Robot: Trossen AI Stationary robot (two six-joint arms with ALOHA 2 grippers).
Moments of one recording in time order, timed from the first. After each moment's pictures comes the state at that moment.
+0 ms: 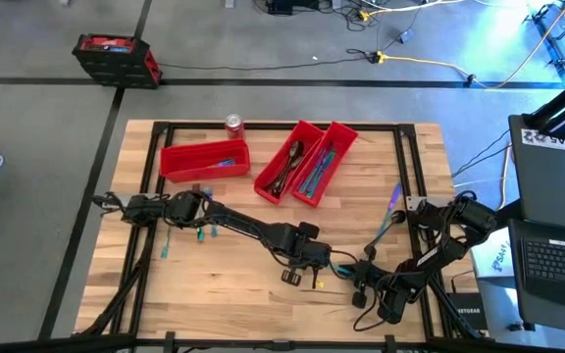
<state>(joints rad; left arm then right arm) -0.23 2.44 2.05 -0.82 -0.16 0.17 1.04 1.91 0.57 0.04 0.98 1.21</state>
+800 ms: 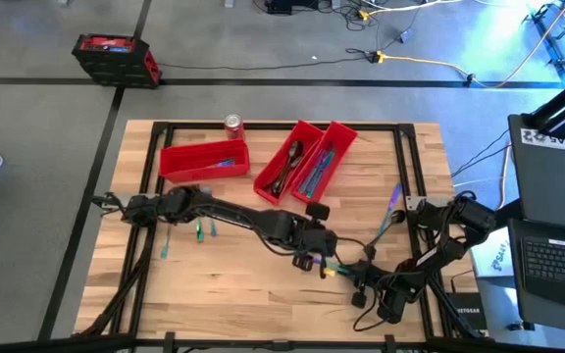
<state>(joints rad) -0.23 2.32 2.22 -0.88 -0.44 0.28 1.04 1.91 0.57 0.05 0.98 1.20</state>
